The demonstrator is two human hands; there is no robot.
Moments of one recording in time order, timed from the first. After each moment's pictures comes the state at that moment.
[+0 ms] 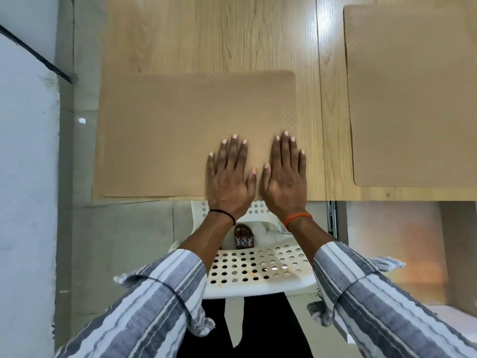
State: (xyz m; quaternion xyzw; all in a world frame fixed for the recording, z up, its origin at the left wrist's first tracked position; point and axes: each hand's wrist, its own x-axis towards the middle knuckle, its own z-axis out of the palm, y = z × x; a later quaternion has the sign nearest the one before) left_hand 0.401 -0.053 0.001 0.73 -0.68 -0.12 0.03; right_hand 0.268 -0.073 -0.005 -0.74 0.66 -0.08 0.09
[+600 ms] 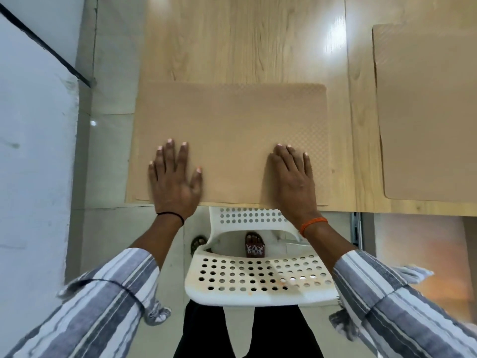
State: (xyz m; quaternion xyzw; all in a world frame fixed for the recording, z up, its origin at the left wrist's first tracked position) left_hand 0.576 -0.034 -0.004 0.81 -0.58 -0.09 0.03; right_hand 0.310 -0.077 0.015 -0.80 0.57 -0.12 0.11
